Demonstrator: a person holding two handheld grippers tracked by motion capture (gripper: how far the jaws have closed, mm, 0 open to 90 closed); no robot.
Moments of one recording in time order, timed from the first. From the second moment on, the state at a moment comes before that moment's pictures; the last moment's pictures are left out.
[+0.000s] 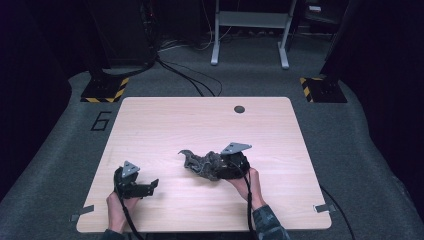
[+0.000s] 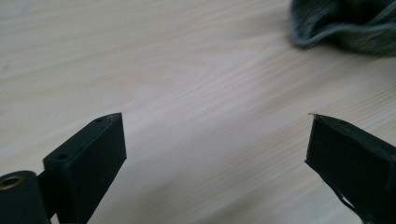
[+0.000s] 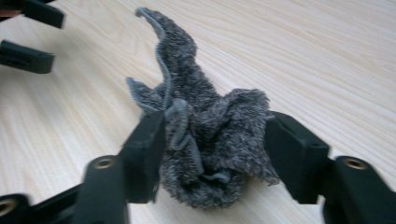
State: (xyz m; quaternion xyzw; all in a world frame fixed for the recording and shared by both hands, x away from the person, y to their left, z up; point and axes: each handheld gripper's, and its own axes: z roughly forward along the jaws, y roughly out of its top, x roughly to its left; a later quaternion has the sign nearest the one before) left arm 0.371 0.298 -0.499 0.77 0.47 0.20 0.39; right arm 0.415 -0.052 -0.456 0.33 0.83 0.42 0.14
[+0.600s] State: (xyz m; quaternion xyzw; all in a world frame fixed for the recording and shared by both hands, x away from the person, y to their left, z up) left arm 0.415 0.241 -0.458 0.80 0.39 0.20 0.41; right arm 0.400 -0.040 -0.454 0.32 0.83 0.43 0.14
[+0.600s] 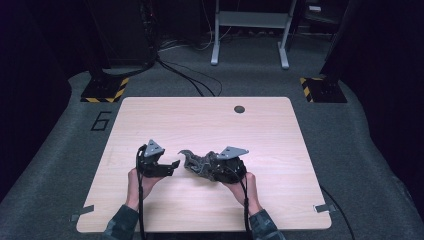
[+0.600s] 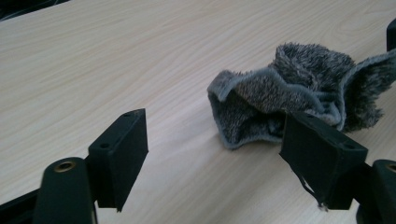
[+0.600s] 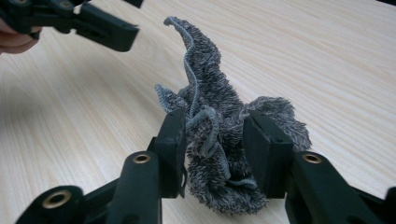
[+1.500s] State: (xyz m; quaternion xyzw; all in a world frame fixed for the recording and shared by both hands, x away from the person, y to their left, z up) left arm 0.433 0.212 -0.466 0.83 0.35 0.22 0.38; right arm 0.387 -0.047 -0.460 0.31 0.83 0.43 0.15
